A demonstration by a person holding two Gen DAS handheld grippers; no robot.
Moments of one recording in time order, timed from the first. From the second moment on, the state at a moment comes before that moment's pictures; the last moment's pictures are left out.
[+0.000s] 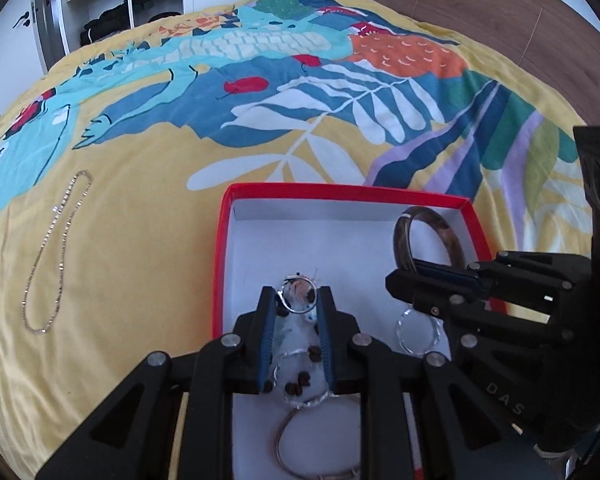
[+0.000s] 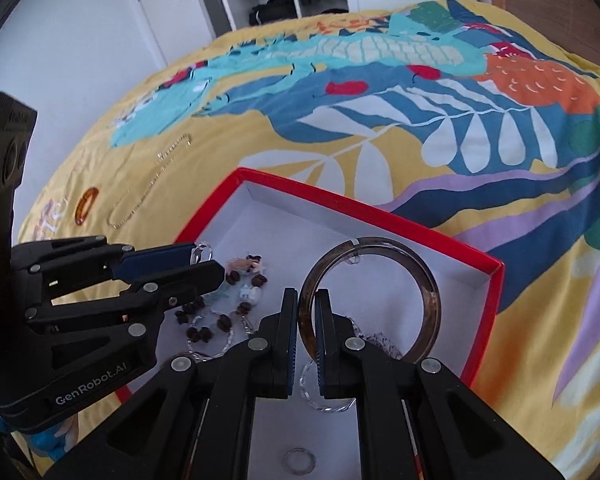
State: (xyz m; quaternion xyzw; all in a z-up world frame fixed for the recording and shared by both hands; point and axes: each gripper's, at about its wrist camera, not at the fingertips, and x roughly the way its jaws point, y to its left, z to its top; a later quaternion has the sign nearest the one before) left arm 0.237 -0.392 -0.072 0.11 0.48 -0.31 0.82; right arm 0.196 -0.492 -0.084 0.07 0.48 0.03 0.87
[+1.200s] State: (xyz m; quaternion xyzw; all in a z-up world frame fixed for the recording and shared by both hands) left arm 0.231 -0.377 -0.070 0.10 0.50 -0.30 0.81; right arm 0.168 -0.501 -0.072 0.08 0.48 -0.01 0.87
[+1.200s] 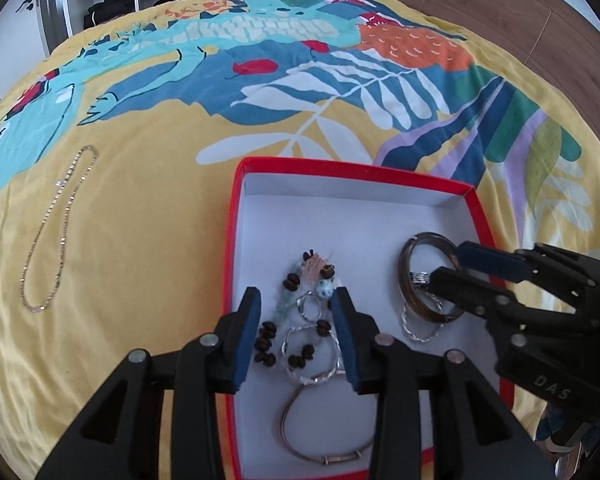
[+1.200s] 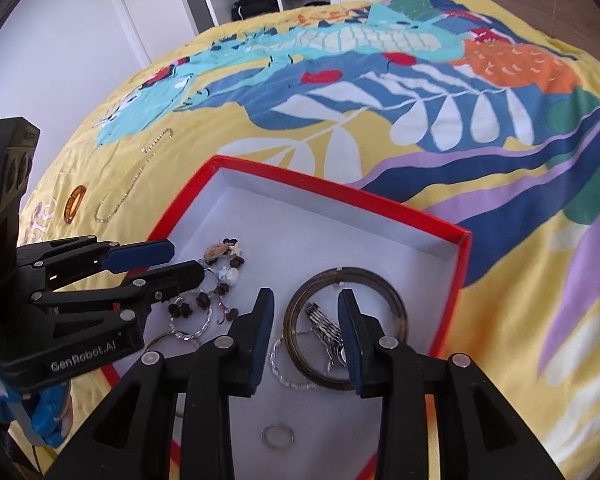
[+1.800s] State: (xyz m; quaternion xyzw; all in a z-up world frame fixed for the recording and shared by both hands) left arm 0.164 -0.286 0.007 0.08 0.46 -0.27 0.84; right arm 0.070 -0.483 0.013 0.09 0.43 -0.05 0.89
